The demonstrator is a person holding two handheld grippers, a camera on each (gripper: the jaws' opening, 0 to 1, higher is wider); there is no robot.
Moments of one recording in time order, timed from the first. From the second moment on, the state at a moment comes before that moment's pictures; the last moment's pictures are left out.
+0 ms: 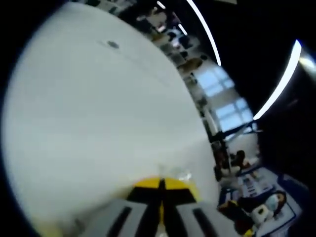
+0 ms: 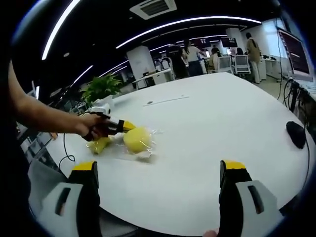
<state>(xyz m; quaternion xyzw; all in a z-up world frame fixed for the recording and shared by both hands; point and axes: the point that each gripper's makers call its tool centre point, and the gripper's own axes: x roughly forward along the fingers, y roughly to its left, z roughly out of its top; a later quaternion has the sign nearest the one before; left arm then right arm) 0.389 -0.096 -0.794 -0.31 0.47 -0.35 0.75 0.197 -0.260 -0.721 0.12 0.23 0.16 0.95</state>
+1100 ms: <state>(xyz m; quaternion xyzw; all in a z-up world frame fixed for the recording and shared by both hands) 0.350 -0.125 -0.719 -0.14 0.34 -0.50 0.79 0.201 -0.245 -0.705 0.11 0.21 0.18 0.95</state>
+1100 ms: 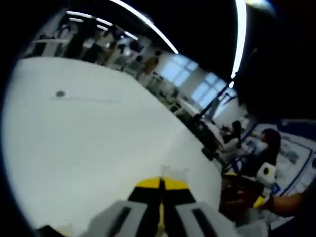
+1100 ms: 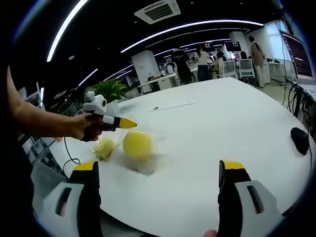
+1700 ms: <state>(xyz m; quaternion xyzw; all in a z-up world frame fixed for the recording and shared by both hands) 0.325 -0.143 -0.677 -0.09 0.28 -0.55 0.79 0.204 -0.242 -0.690 0.07 0.19 0.20 0.96</state>
